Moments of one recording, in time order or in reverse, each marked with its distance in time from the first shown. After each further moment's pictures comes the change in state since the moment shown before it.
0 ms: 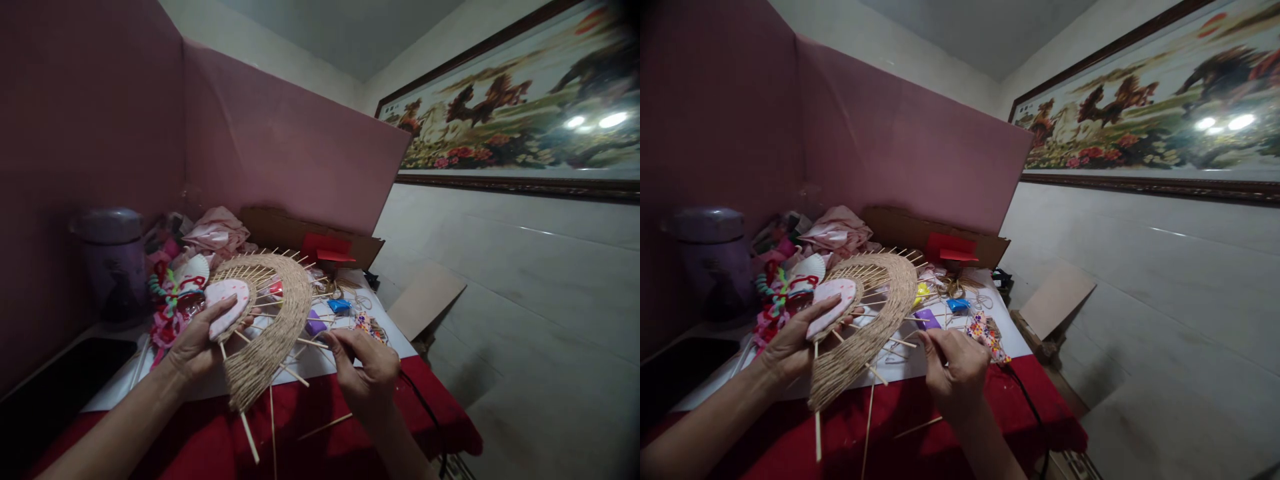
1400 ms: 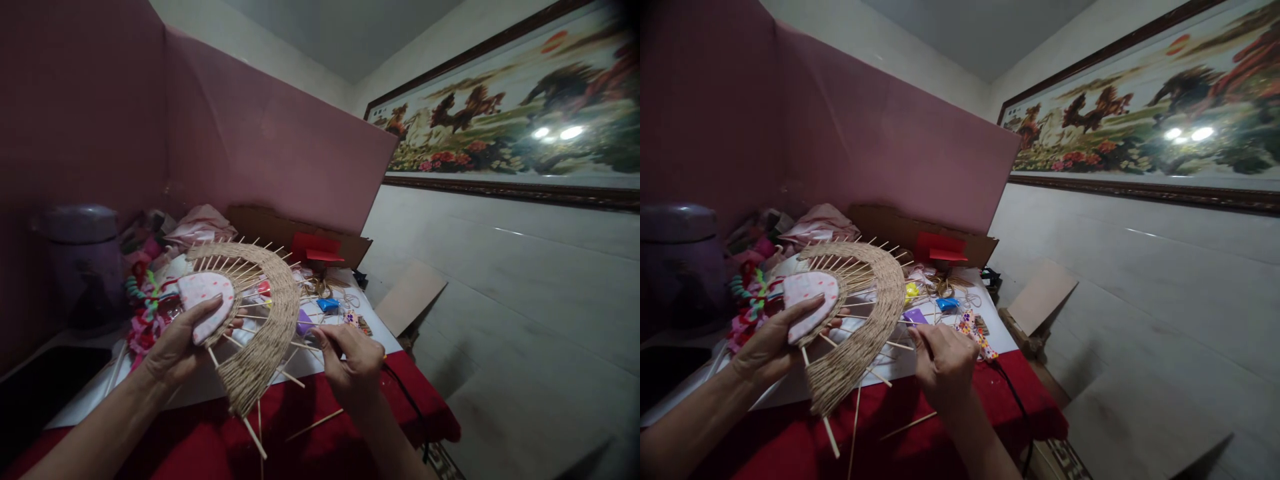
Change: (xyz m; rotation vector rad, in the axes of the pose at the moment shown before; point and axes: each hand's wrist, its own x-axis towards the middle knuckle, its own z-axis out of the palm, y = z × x) left_hand -0.010 -0.001 0.013 0.148 0.042 0.160; right_hand 0.001 0.008 0.002 -0.094 -0.032 -0.037
